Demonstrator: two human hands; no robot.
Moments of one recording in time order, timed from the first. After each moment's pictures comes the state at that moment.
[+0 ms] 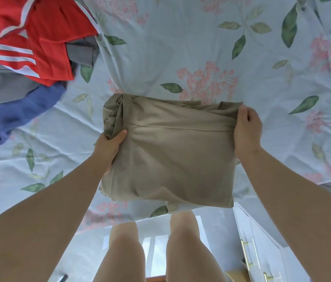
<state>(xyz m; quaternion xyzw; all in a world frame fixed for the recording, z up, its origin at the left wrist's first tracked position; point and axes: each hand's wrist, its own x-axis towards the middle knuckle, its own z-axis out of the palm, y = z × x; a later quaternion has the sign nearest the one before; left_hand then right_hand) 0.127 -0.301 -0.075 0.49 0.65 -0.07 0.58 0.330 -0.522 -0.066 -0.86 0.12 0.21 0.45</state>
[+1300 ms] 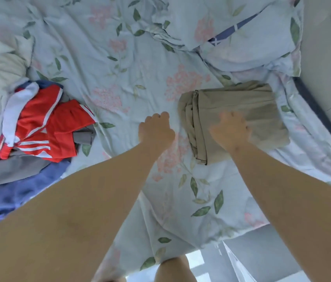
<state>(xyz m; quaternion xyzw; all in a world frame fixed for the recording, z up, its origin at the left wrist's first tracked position) 0.366 -0.350 0.069 0.94 0.26 -0.14 0.14 0.454 -0.500 0.076 -0.96 -0.10 0.23 0.11</state>
